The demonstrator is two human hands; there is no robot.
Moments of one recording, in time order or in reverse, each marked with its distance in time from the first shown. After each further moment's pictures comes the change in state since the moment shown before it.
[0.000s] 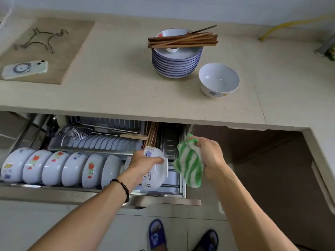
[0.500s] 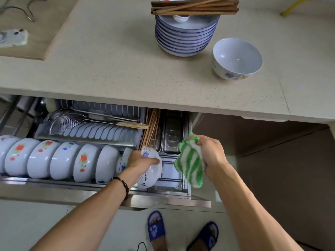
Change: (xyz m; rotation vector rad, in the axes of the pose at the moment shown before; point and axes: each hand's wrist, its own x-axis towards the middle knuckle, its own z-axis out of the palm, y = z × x) left_hand 0.076 -0.064 0.004 0.102 0.028 -0.102; right_hand 0.052 0.049 0.018 0.019 0.016 0.034
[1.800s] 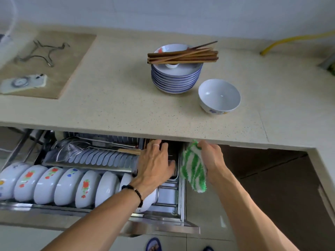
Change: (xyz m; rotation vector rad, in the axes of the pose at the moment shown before) left_hand -0.072 0.112 0.017 0.989 0.283 0.816; right_hand -0.003 -0.078 -0.019 -0.153 0.035 -0.114
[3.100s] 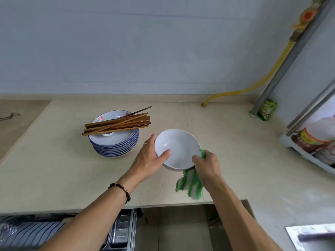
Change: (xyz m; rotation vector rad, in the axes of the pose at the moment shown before) left_hand 0.177 0.189 -0.105 -0.673 0.024 0.060; right_hand 0.089 -0.145 -0.190 -0.155 0.162 -0.207
